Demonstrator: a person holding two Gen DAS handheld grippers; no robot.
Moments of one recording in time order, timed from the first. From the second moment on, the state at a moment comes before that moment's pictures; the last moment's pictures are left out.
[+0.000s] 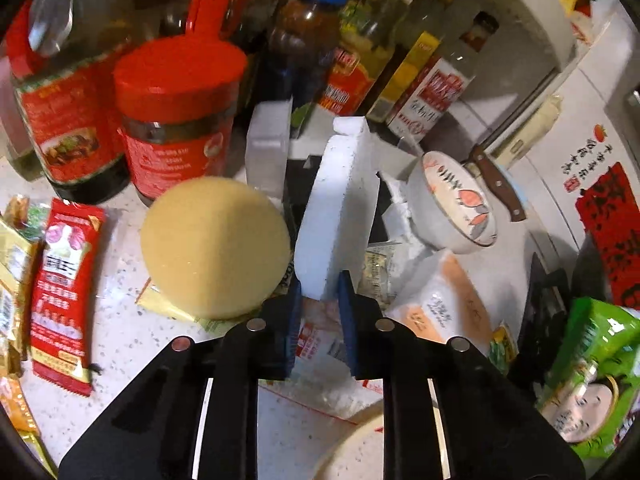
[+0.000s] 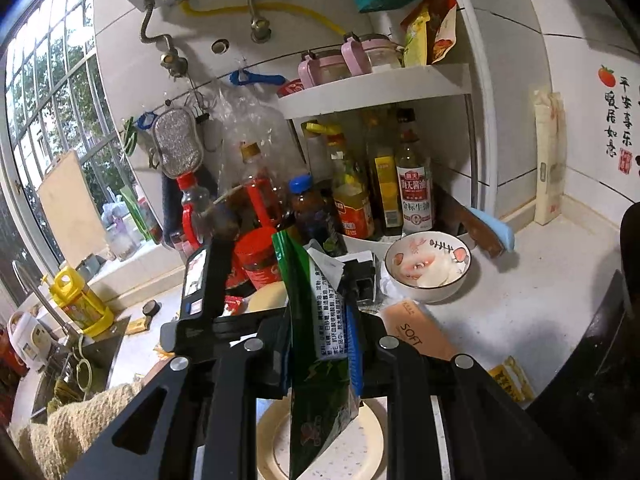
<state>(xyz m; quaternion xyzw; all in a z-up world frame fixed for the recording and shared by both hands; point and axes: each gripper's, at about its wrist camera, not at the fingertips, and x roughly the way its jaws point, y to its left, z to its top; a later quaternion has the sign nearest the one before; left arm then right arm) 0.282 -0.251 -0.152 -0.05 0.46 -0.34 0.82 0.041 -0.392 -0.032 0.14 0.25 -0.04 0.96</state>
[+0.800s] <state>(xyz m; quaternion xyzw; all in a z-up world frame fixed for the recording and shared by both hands) -0.086 0.021 -0.152 0.06 0.52 -0.32 0.79 -0.097 -0.241 -0.079 0.11 0.45 0.19 0.87</state>
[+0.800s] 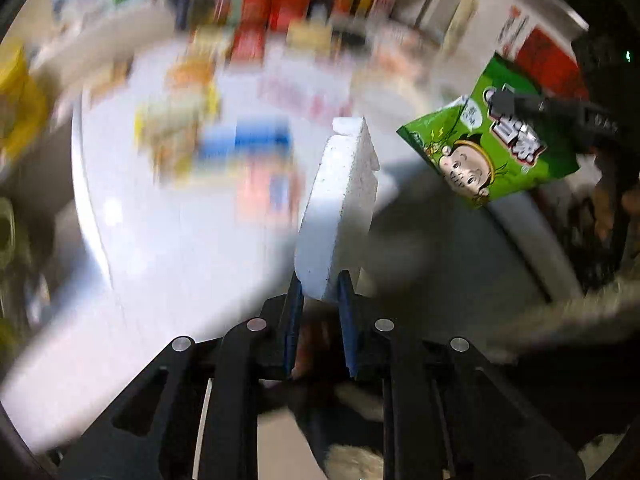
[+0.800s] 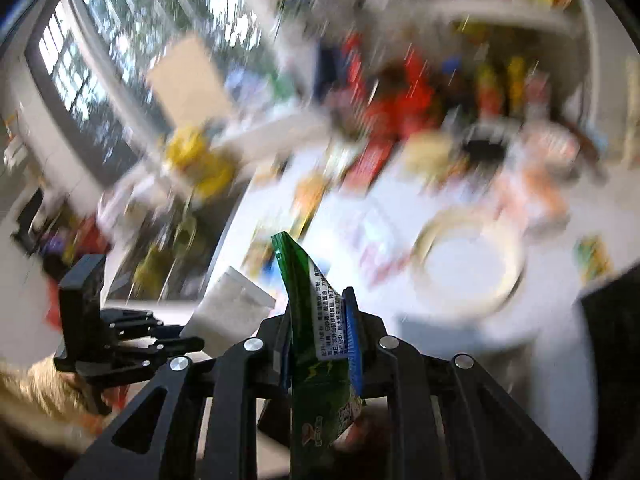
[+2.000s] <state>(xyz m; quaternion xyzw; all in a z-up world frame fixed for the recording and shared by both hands) -0.132 0.067 -0.230 0.12 0.51 -0.20 0.83 -0.128 -0.126 -0.210 -0.01 0.53 0.13 0.84</state>
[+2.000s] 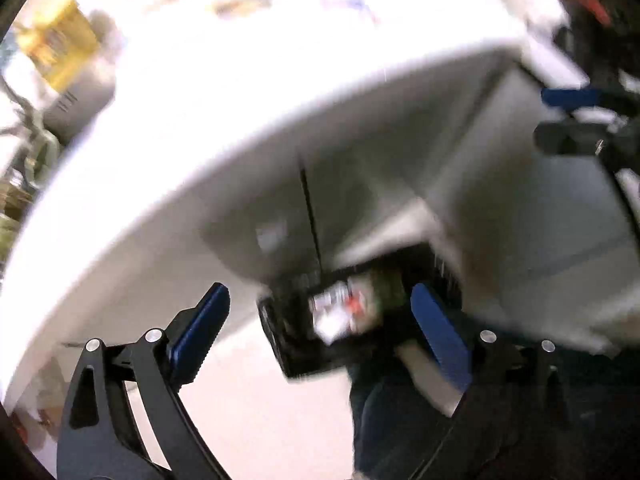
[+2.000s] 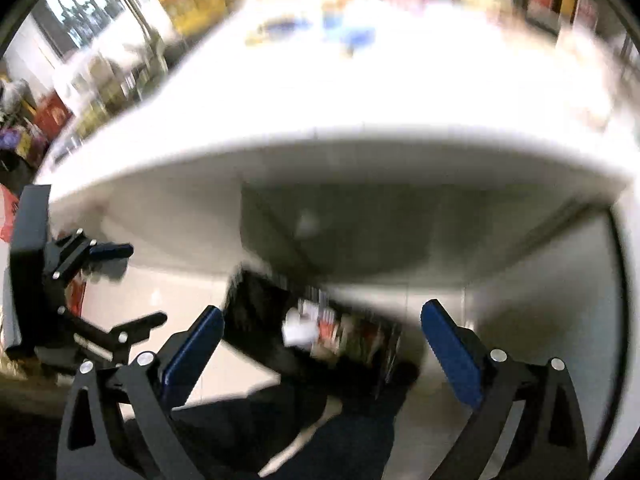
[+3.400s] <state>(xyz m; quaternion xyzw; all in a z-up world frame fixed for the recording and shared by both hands) -0.025 0.035 -0.020 -0.04 0.33 0.03 0.94 -0.051 -0.164 0.012 -0.02 0.22 -0.08 0.97</state>
